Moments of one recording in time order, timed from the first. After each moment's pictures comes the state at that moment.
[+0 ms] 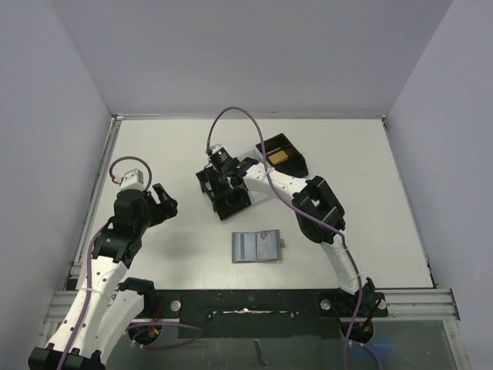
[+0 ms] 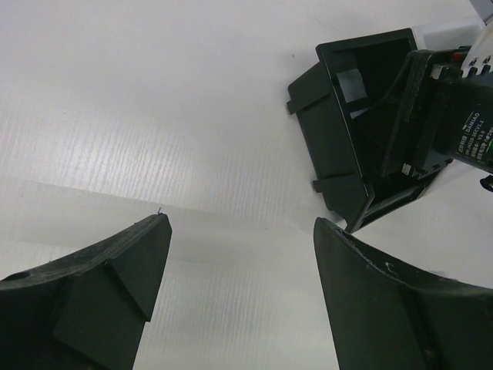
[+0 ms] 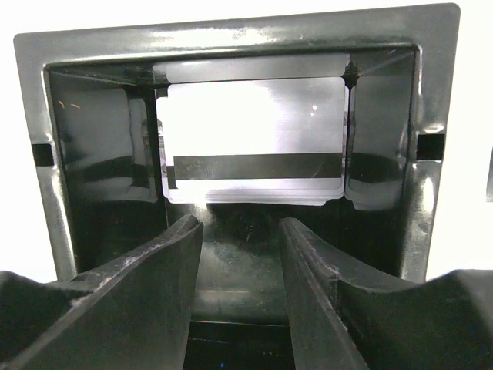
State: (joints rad) left arm -0.20 0.70 0.60 -0.46 -0.10 -0.54; right arm 0.83 2.26 1.83 -0.51 0.11 0.31
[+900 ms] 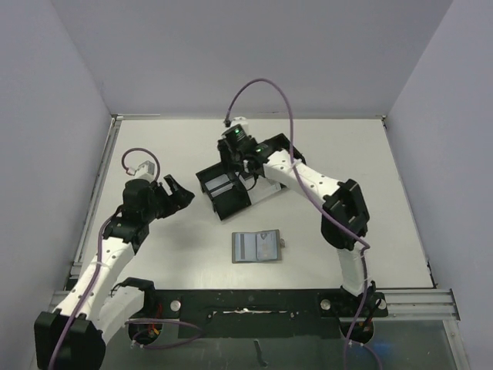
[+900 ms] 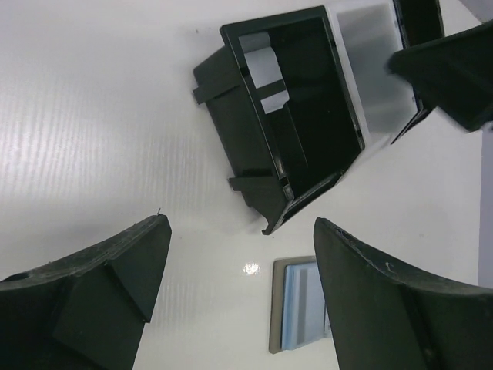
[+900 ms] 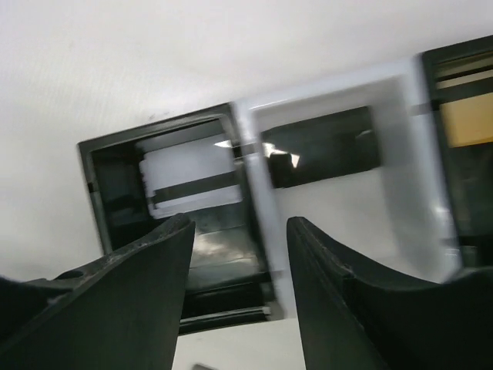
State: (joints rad) left arm -0.19 0.85 0.58 -0.25 0.12 -0.68; right arm 0.80 2.08 1.86 -0.58 0.26 0.40
